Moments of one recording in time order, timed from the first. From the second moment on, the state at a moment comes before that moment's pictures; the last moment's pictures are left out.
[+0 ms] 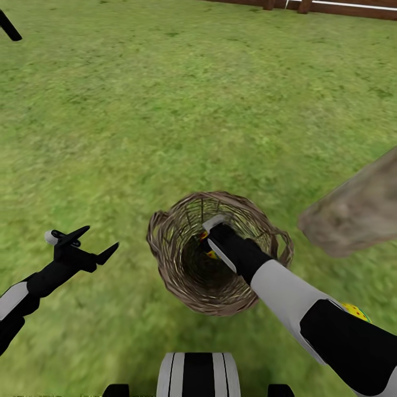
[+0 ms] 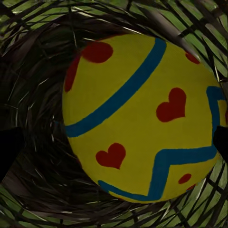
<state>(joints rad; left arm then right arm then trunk) -0.48 0.57 -0.18 -1.24 1.85 1.00 -0.80 -1.12 0.15 0.71 -0.67 -0.27 0.85 -0.16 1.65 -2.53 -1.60</state>
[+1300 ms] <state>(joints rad) -0.48 0.57 -0.18 -1.24 1.85 1.00 -0.80 -1.12 0.15 0.71 -0.69 -0.18 0.86 -0.17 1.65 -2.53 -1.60</state>
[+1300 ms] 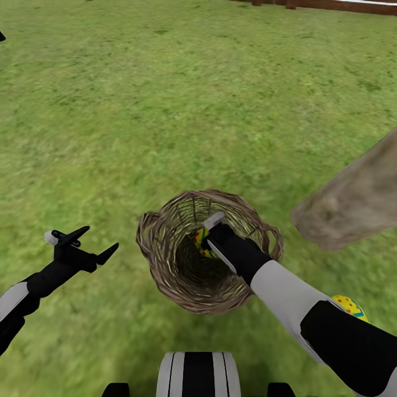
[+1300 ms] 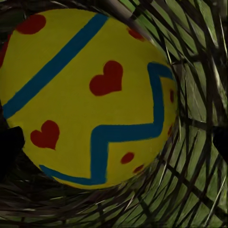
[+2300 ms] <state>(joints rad) -0.48 0.57 -0.18 -1.24 1.85 0.99 -0.80 -1.11 0.16 0.78 -0.70 -0.18 0.85 -0.16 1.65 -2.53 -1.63</state>
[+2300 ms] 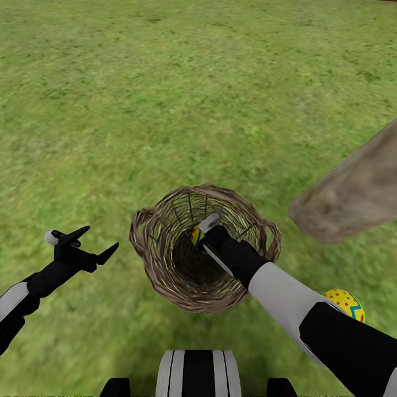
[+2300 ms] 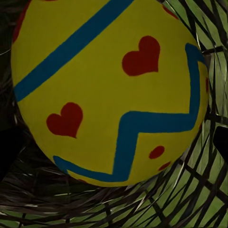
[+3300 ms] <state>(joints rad) -0.48 0.57 -0.18 -1.24 1.85 0.99 -0.80 -1.11 0.15 0.78 -0.77 -0.18 0.82 -0.25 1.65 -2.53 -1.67</state>
